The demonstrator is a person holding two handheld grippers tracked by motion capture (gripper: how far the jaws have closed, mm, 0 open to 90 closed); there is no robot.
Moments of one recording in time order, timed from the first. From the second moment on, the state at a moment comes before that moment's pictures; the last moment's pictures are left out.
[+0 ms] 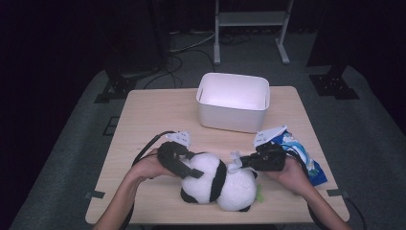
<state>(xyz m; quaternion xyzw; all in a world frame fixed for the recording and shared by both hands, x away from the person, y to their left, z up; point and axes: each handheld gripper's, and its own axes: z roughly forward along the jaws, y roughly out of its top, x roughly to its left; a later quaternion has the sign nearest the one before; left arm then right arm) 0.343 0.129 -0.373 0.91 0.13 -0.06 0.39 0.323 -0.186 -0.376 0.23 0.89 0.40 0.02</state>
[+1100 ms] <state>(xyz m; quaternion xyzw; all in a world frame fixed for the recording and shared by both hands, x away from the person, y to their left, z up) 0.325 0.131 -0.372 0.91 0.12 -0.03 0.41 0.328 -0.173 -0.378 0.23 0.89 0.39 0.02</state>
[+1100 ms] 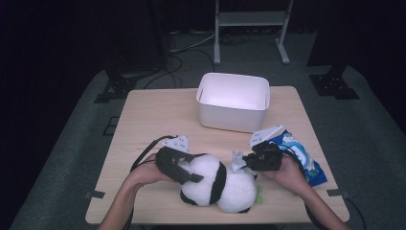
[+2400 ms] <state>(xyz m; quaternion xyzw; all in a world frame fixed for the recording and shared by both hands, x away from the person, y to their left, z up) 0.330 0.124 -0.366 0.90 0.16 -0.06 0.40 0.314 -0.126 -0.367 0.17 0.89 0.42 0.00</state>
